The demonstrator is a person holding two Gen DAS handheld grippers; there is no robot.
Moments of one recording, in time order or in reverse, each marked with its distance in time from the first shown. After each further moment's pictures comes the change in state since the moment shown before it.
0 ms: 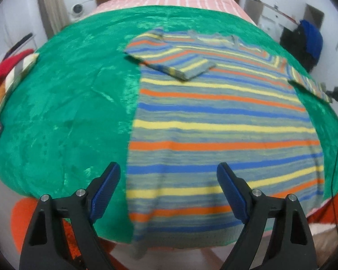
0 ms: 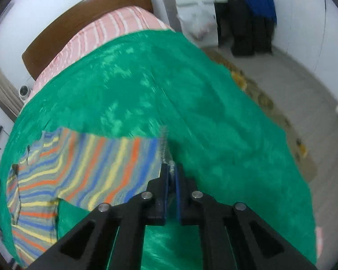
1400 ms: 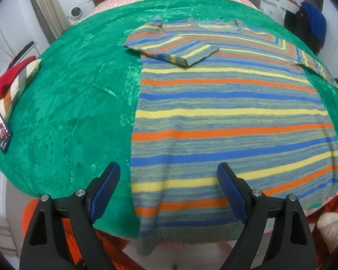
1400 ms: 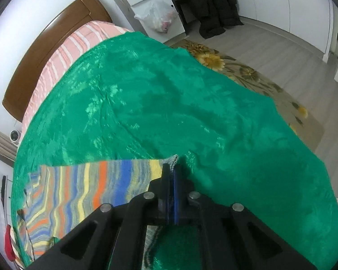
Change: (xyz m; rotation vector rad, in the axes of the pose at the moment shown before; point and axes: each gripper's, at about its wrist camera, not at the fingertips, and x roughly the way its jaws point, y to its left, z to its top) left arm 0.006 -0.003 -0.003 0.060 0.061 0.083; right arm 0.038 -0.050 0.002 0.270 -0.001 -0.013
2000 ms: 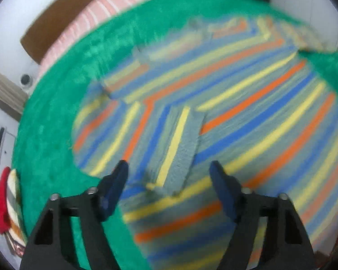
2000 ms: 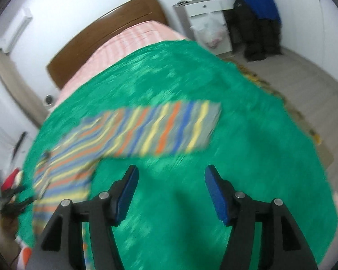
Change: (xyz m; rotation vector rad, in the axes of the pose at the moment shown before) left arm 0.092 -0.047 0.153 0.480 0.008 -0.021; right arm -0.135 0.041 -0.136 -0.273 -0.086 0.203
